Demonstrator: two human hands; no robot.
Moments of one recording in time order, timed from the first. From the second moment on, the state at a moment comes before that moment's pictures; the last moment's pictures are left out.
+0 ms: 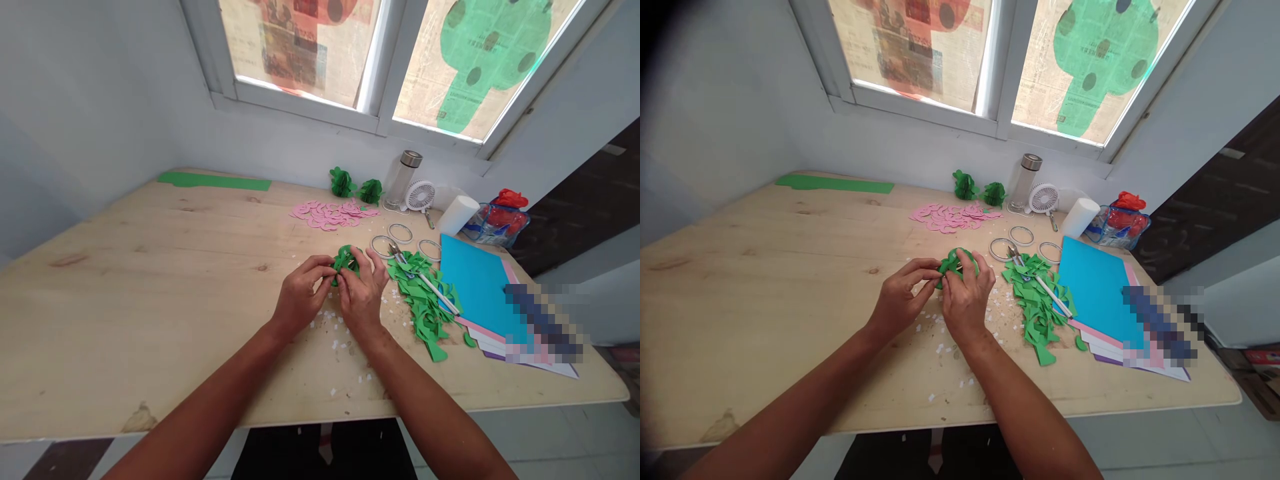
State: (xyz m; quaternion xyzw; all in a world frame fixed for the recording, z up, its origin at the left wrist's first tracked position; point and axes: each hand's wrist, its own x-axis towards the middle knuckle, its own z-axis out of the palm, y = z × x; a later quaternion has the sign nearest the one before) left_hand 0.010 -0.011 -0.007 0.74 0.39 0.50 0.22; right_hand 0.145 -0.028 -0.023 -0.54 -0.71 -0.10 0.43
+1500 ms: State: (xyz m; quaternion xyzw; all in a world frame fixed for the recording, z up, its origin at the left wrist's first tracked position) left_hand -0.009 0.015 -0.012 0.47 0.37 0.62 0.51; right_hand 0.174 -0.008 -0.025 -0.57 -0.54 0.08 0.61
